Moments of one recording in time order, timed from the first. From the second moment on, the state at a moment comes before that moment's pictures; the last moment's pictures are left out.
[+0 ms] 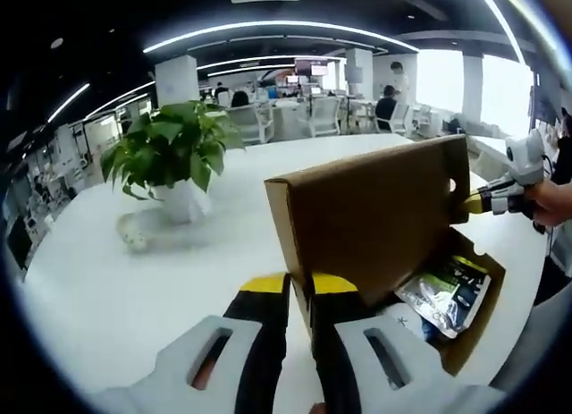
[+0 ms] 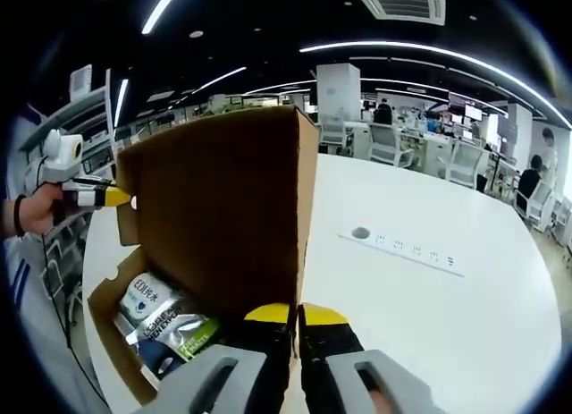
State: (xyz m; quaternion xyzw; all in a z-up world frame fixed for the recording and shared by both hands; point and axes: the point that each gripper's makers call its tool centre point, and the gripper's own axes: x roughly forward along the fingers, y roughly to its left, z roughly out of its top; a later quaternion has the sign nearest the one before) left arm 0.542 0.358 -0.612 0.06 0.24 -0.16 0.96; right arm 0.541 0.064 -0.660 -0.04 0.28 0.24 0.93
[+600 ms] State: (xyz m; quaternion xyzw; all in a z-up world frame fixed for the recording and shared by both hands) left arm 0.539 0.360 -0.638 0.04 0.26 -0.14 0.95; right arm 0.545 0.064 -0.659 -0.04 0.29 0.25 0.92
